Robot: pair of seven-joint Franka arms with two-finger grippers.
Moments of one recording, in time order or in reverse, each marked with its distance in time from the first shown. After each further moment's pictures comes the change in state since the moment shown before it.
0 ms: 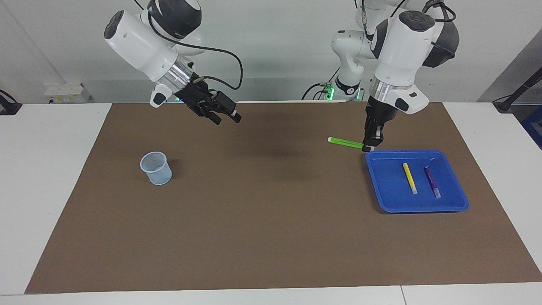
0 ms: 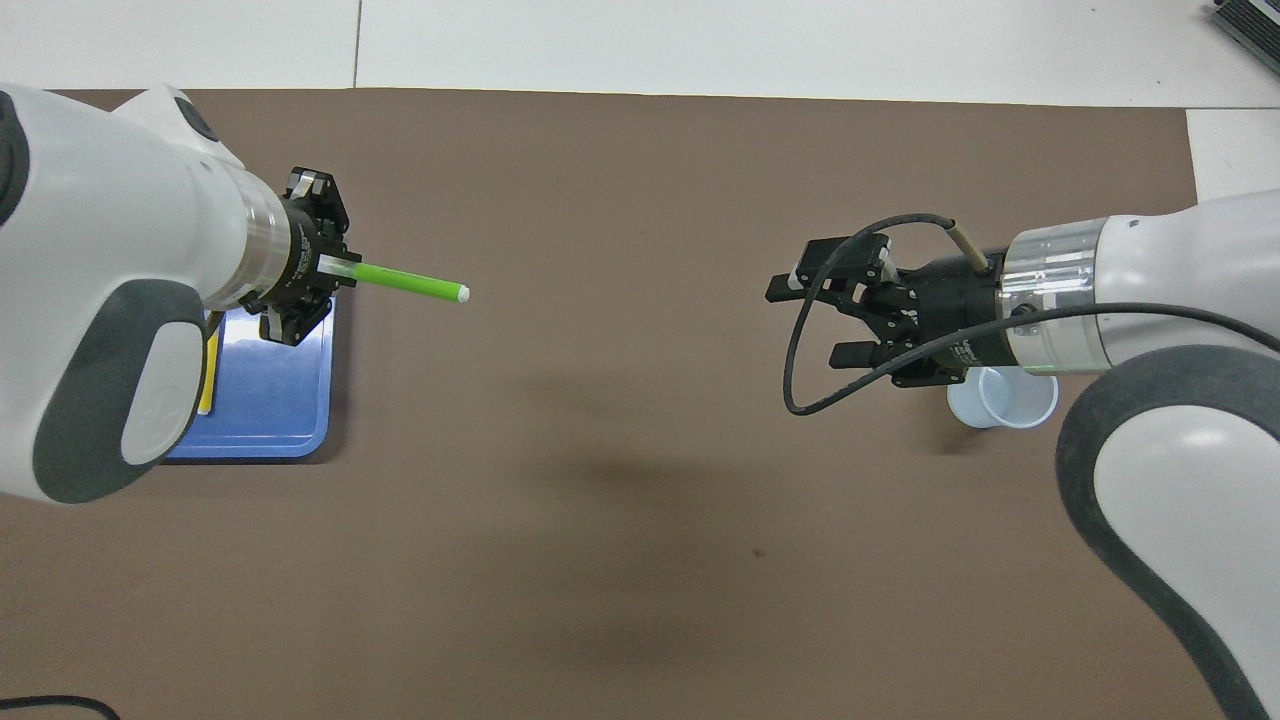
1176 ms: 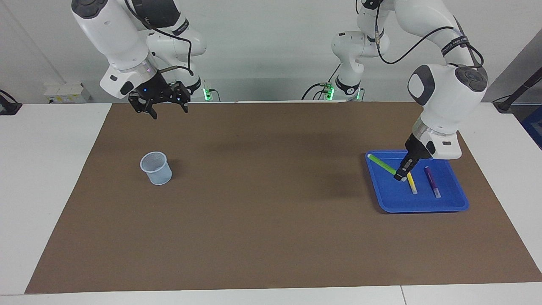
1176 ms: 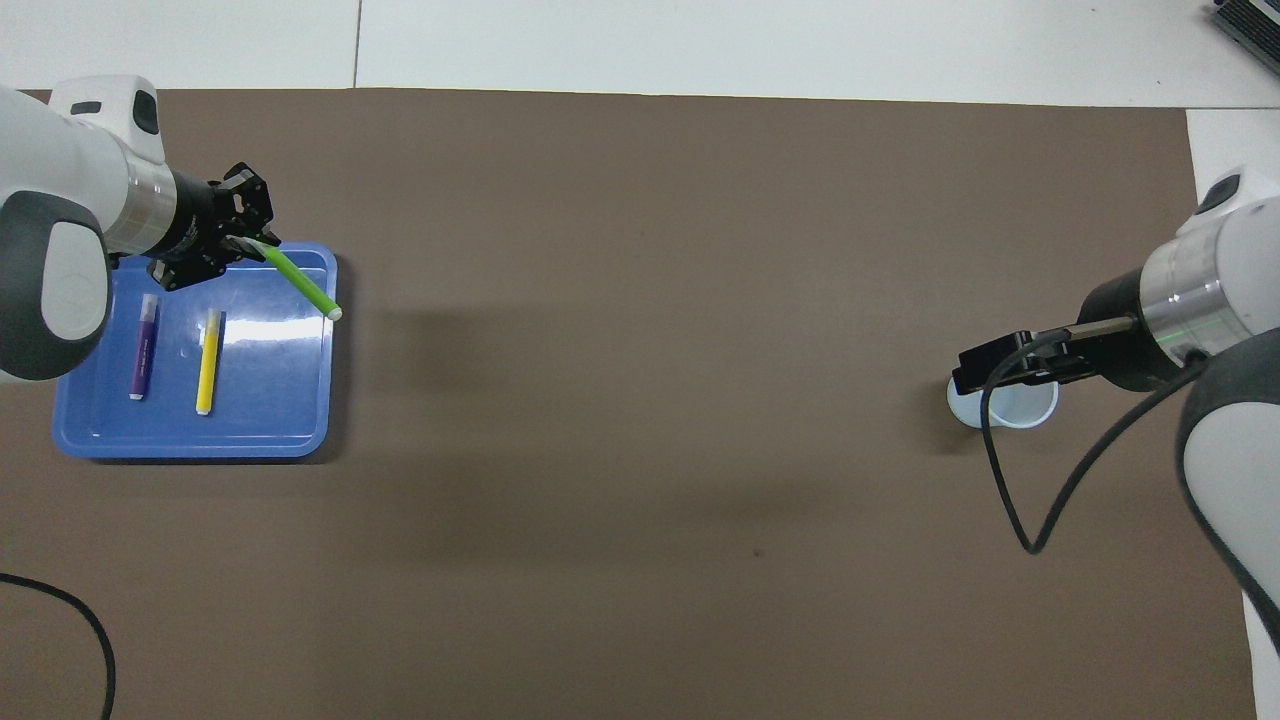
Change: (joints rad) left arm 0.235 0.158 0.002 -0.004 -0.114 0.120 0.787; right arm -0.095 0.014 -0.019 0.174 -0.551 -0.431 -0.521
